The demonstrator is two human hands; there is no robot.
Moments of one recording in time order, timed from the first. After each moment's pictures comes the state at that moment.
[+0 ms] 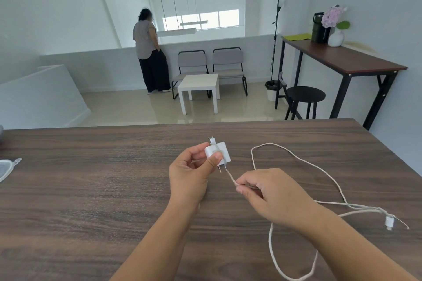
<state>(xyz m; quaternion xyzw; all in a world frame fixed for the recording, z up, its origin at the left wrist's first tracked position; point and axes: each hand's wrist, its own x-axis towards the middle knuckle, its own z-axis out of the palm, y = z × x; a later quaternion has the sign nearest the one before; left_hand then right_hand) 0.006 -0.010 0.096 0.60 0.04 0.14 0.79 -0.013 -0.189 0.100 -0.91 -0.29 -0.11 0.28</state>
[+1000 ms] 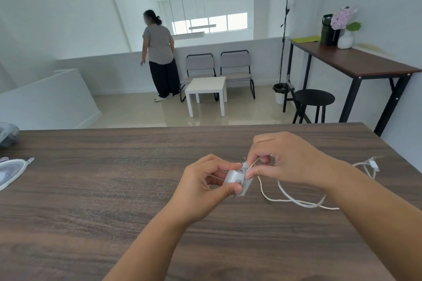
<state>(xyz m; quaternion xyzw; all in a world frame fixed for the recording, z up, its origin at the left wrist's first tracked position) -0.011 -0.004 0.105 0.79 -0.21 0.10 0.56 0.028 -0.220 0.163 -0.88 -0.41 -0.11 0.23</state>
